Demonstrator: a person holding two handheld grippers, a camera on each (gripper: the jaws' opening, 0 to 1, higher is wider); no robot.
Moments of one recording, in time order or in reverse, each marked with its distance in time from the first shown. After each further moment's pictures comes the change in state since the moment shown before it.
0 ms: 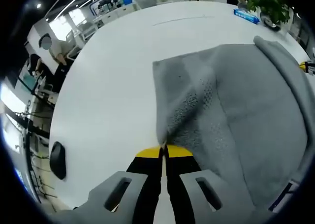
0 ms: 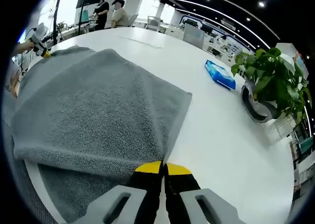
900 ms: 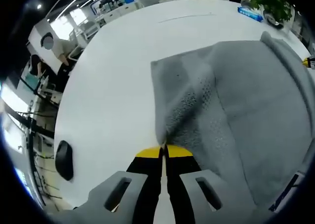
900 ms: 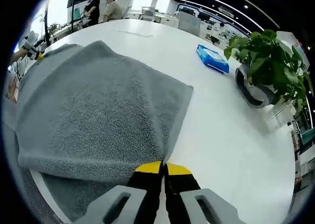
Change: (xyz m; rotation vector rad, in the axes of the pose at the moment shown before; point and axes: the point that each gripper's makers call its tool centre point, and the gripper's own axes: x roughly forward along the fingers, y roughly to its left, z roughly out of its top) left arm -0.001 0.026 -0.009 0.004 0.022 0.024; right arm -0.007 -0.027 -0.022 0.047 0.100 0.015
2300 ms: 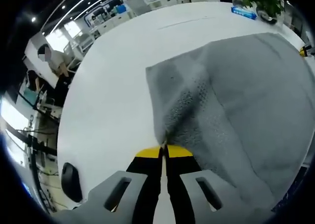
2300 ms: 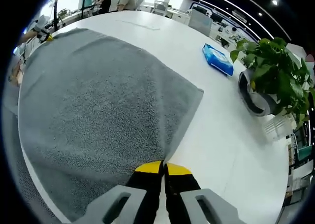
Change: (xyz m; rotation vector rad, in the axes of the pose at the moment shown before) left arm 0.024 0.017 0.031 0.090 -0.077 -0.005; right arm 0.009 -0.025 0.003 -0.108 0.037 0.001
